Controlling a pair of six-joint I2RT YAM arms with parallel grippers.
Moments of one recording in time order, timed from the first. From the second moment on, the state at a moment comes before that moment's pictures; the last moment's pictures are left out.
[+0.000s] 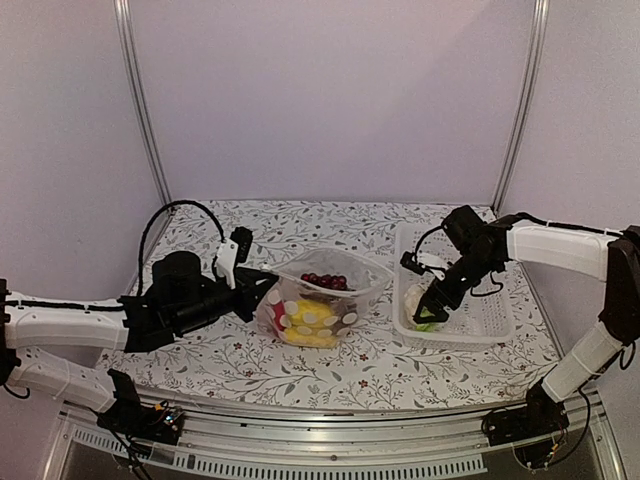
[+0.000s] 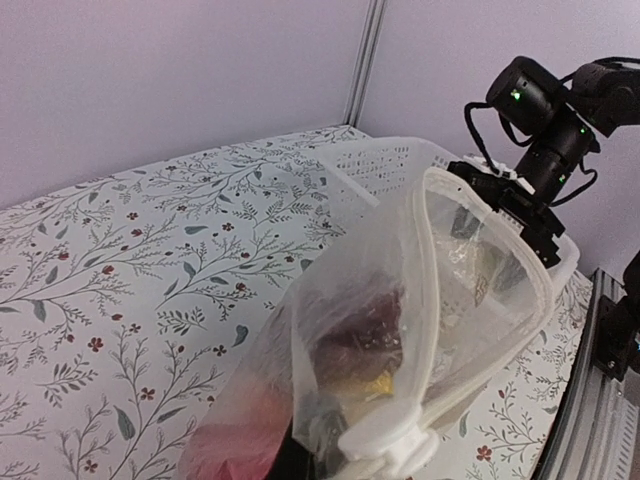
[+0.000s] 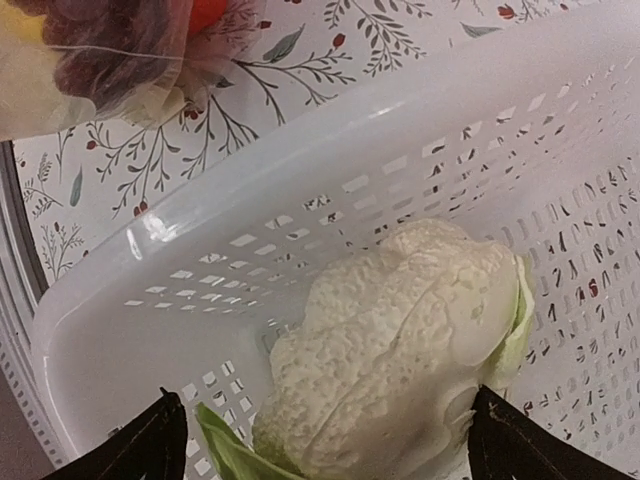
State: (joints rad) left arm -0.92 1.13 0.49 0.43 -0.11 -0.22; right arm 0.49 1.55 1.05 -0.76 -0.37 -0.42
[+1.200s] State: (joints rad) left arm -0.92 1.13 0.49 0.43 -0.11 -0.22; right arm 0.36 1.55 1.06 -0.71 -0.18 -0.39
